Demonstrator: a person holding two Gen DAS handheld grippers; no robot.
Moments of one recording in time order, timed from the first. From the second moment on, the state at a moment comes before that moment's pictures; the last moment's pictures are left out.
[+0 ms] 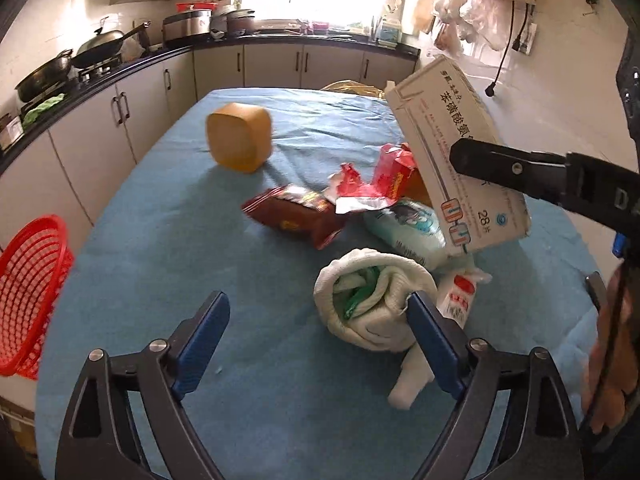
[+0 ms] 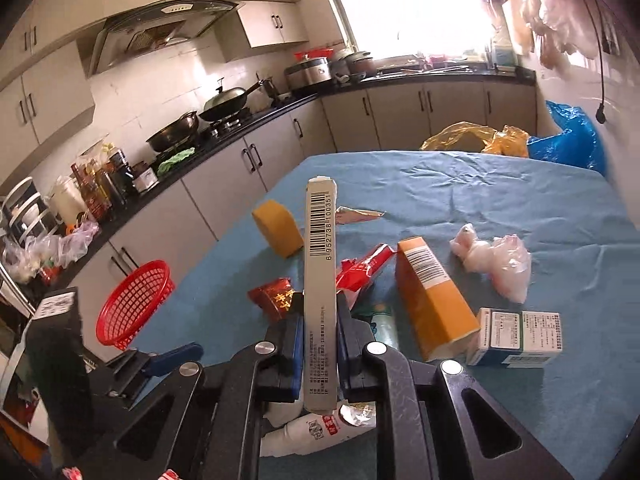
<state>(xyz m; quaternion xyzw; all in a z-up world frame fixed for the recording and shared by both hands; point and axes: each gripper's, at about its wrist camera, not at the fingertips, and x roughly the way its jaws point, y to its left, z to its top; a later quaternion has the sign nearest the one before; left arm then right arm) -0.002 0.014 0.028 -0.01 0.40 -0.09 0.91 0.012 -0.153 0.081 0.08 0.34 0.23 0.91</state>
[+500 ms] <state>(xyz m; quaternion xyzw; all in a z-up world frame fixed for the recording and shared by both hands) 0.009 -0.011 0.020 -0.02 0.40 -0.16 0.90 0.012 -0.156 0.079 0.09 0.33 0.21 0.92</state>
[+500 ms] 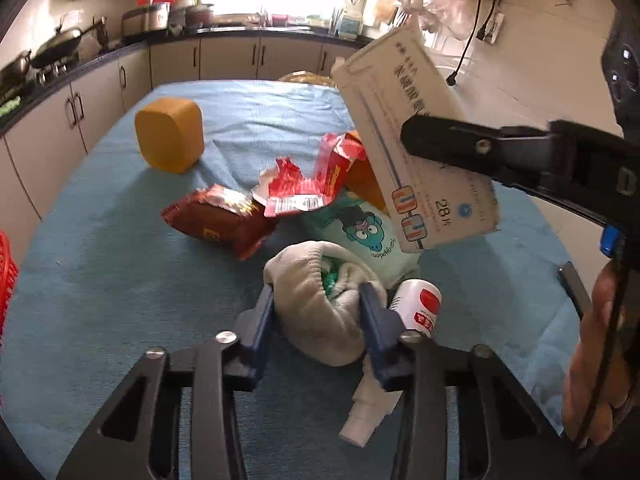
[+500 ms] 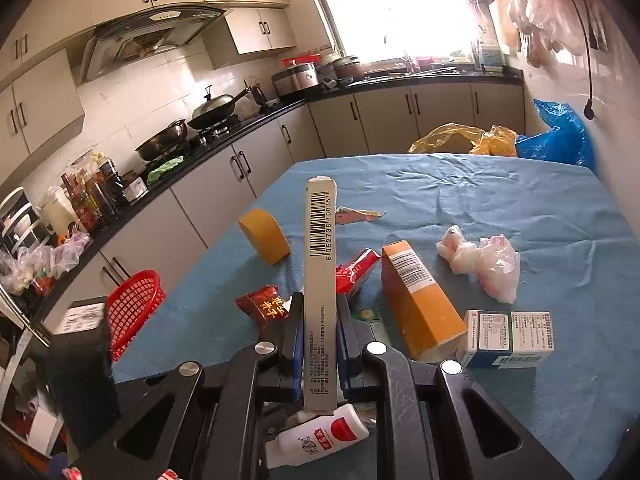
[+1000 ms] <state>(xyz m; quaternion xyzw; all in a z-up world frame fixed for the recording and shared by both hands) -0.013 0.044 0.051 -0.04 0.28 0.05 0.96 0.000 -0.126 0.067 0.05 0.32 0.24 0.92</state>
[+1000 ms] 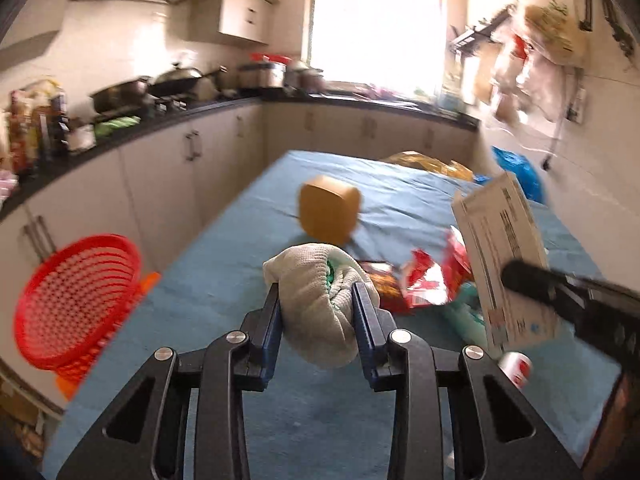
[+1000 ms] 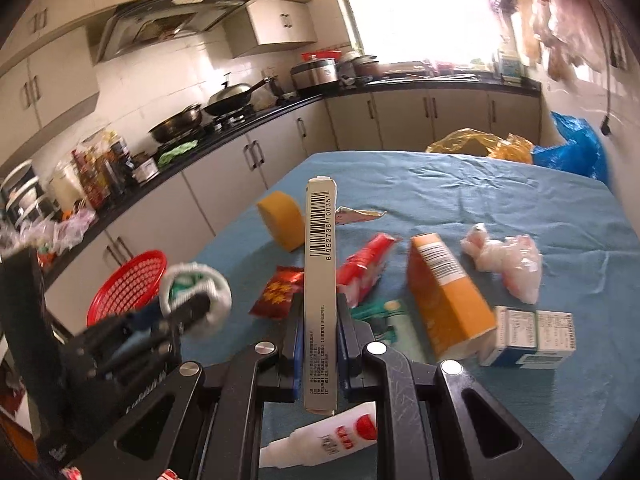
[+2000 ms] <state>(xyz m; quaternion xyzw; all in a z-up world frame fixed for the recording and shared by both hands) -0.014 0.047 0.051 -0.03 0.28 0.08 0.96 -0.006 -0.119 0.063 0.03 0.31 0.23 0.92</state>
